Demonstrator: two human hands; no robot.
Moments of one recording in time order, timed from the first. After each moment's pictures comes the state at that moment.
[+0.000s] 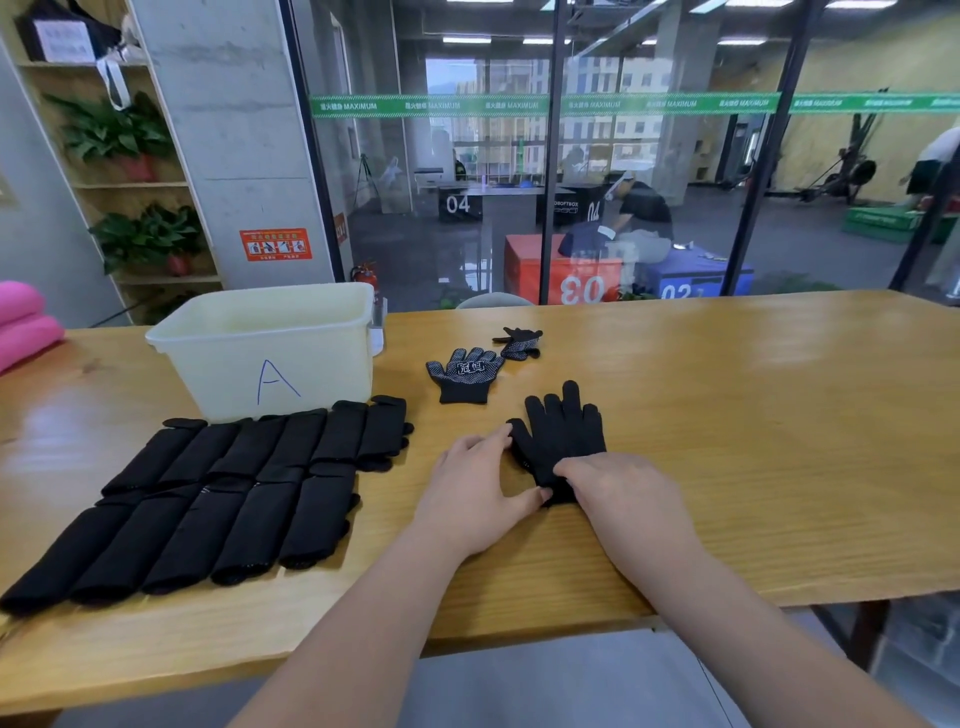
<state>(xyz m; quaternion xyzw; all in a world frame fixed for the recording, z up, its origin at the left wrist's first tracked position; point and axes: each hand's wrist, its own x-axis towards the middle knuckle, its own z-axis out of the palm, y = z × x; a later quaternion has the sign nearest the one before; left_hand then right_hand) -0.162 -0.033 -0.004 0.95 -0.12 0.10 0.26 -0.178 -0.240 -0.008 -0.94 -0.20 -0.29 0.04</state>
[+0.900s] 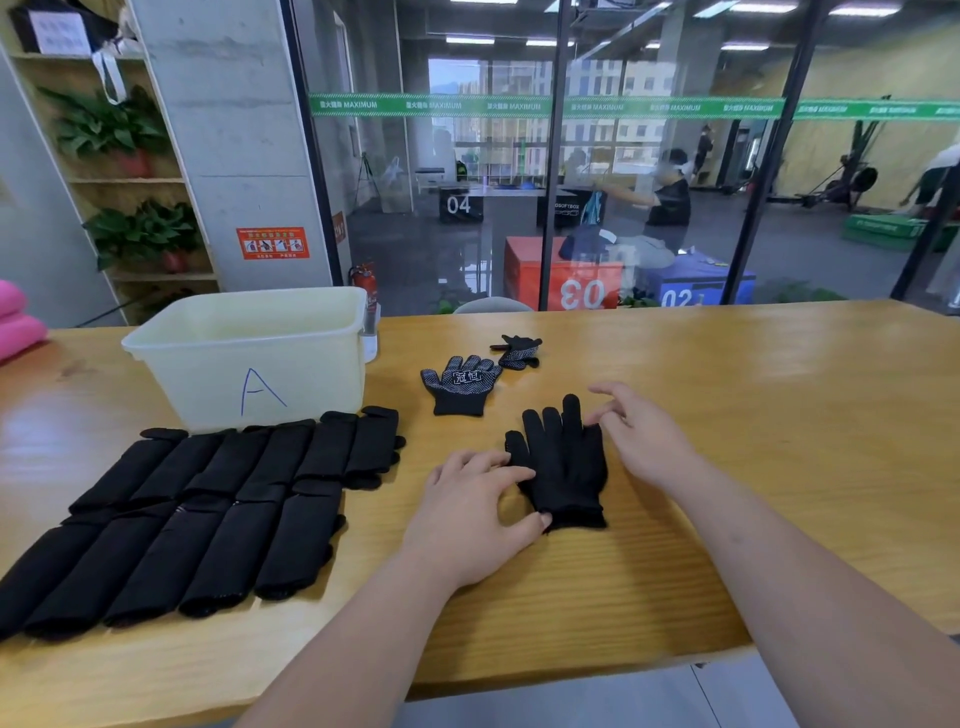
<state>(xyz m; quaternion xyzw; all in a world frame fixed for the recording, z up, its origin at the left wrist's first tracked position) -0.162 -0.032 -0.001 0.96 -0.15 0.09 0.20 -0.071 -0.281 0.030 -0.93 -0.09 -0.08 0.36</state>
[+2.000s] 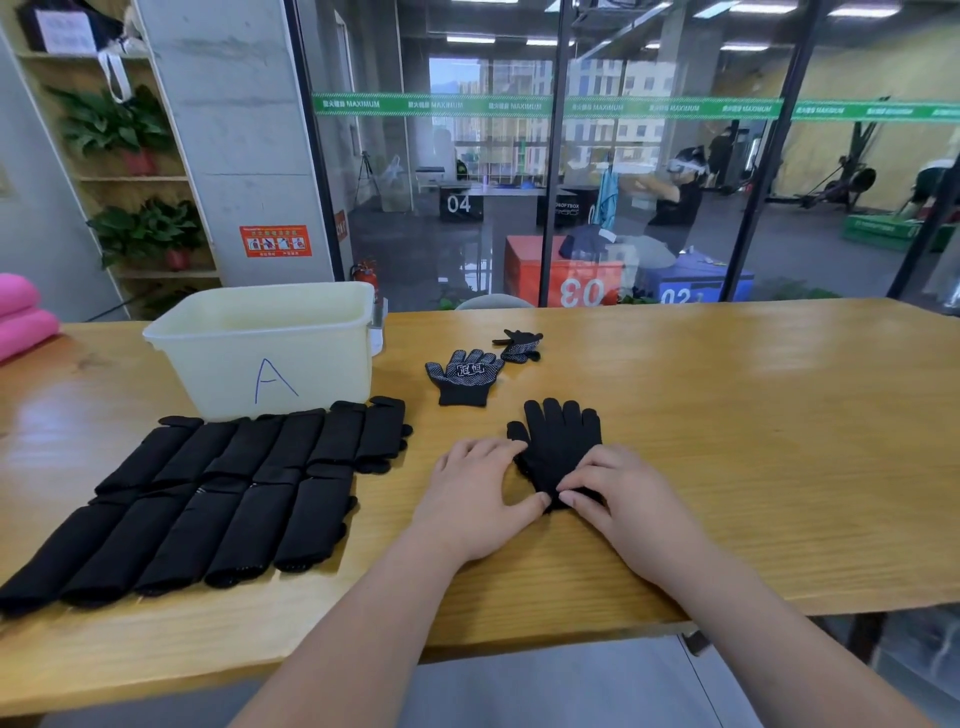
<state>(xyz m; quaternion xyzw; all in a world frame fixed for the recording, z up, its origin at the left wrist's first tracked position) -0.164 -0.034 0.001 0.97 -0.14 0.08 0.19 -0.166 -0.263 -0.008 -0.93 -0.26 -0.20 0.19</state>
